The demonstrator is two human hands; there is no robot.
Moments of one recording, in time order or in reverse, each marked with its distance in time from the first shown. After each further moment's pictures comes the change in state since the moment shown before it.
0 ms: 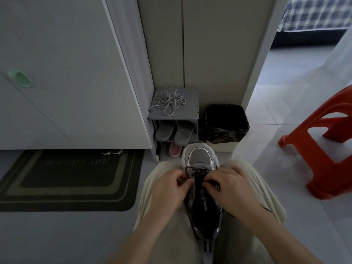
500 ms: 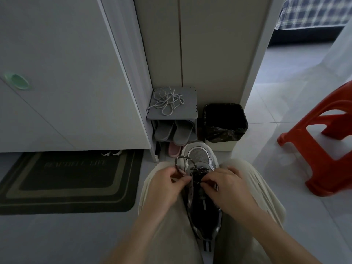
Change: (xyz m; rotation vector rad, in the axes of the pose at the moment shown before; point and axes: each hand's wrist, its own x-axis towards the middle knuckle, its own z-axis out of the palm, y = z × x) left_hand 0.007 -0.009 -0.007 -0.103 -0.002 -0.081; right_hand -0.003 -0.004 0.000 0.072 -0.027 0.017
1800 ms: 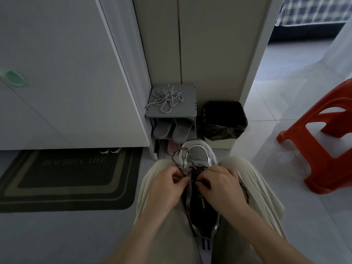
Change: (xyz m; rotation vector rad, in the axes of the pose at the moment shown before) left_hand -0.006 0.007 0.007 0.027 -0.042 -0.003; right_hand 0.000 -0.008 0.013 -0.087 0.058 0.051
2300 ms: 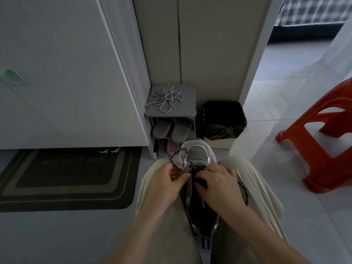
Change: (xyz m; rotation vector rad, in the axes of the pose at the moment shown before) left_hand 0.003 -0.001 -0.004 -0.083 0.017 -0.050; right_hand 0.002 -0.003 0.005 -0.096 0.019 -0.005
